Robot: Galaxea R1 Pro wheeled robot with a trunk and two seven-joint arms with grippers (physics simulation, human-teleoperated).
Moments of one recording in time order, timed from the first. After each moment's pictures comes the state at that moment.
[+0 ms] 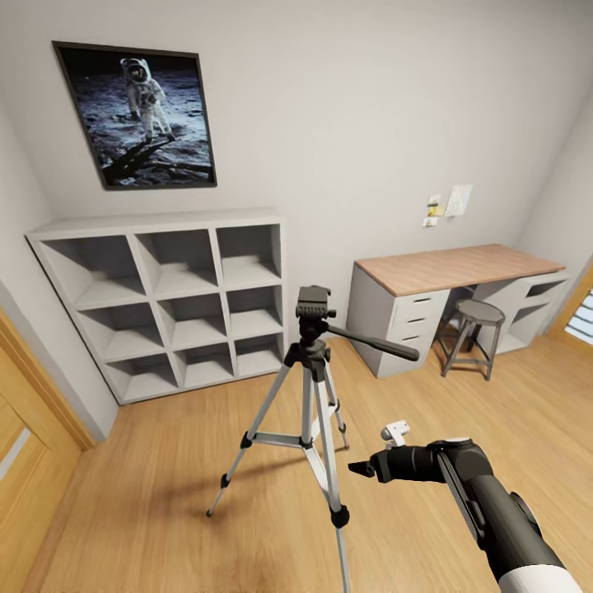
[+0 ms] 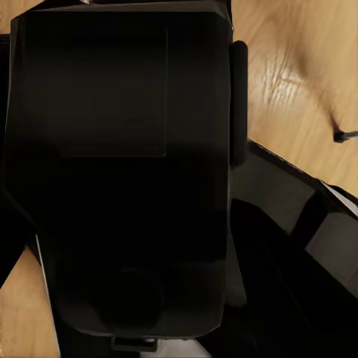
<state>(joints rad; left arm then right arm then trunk) -0.22 0.00 -0.40 -0.01 0.93 -0.01 -0.06 -0.45 -0.12 0.00 -1.17 0.16 0.81 0.88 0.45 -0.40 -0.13</state>
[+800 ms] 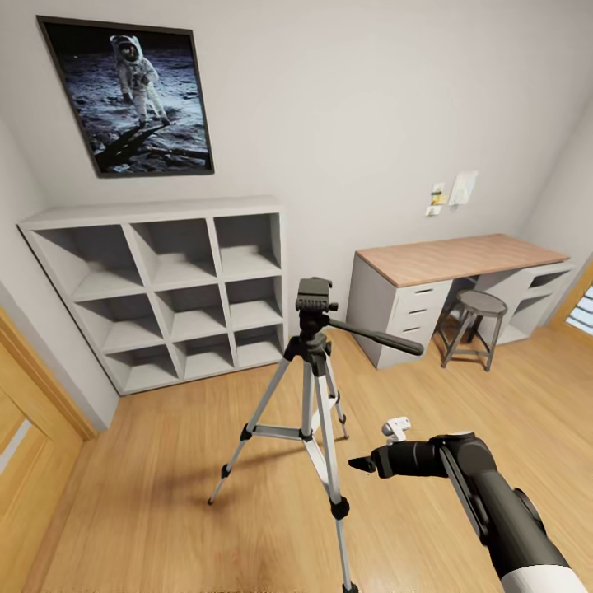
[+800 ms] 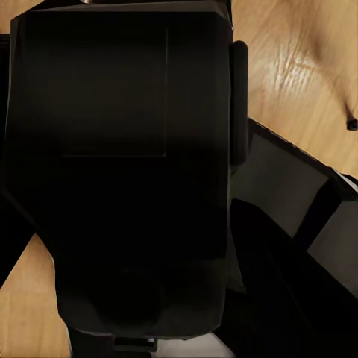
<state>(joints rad) -0.22 0.01 -0.40 -0.01 0.93 -0.01 -0.06 -0.45 -0.13 0.01 -1.24 0.15 0.90 0.89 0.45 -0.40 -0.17</state>
